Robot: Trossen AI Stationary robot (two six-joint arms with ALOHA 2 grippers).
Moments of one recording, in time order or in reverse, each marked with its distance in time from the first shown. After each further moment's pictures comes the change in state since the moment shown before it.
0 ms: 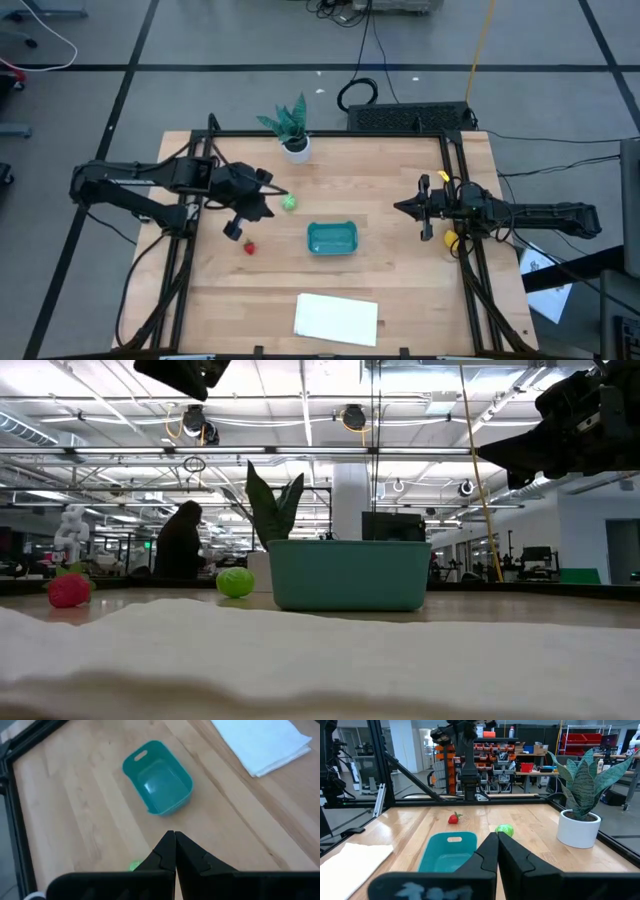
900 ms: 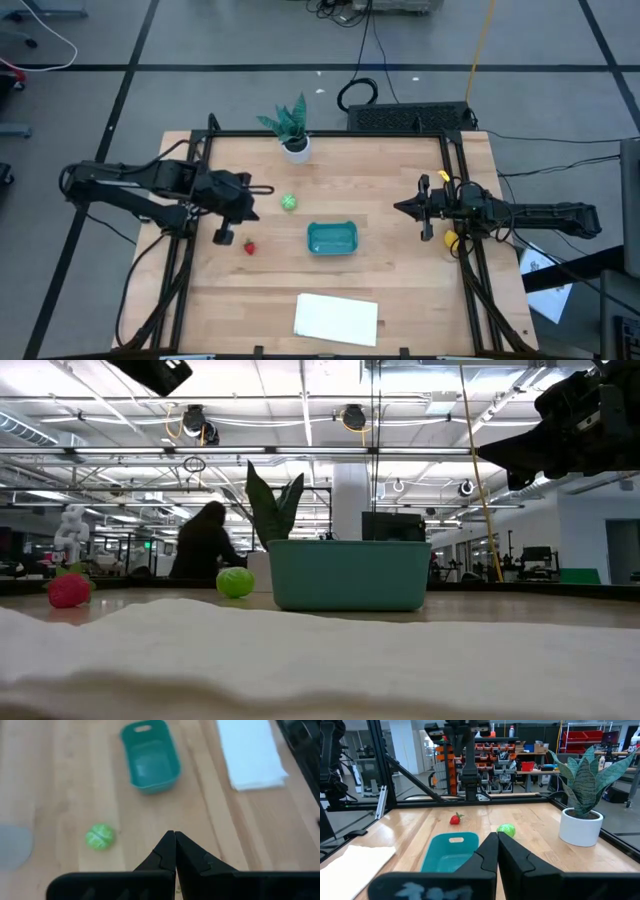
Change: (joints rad) left arm -0.086 -0.095 -0.037 -0.105 -0.048 -0.419; right arm 0.000 0.000 0.000 0.000 -0.005 0.022
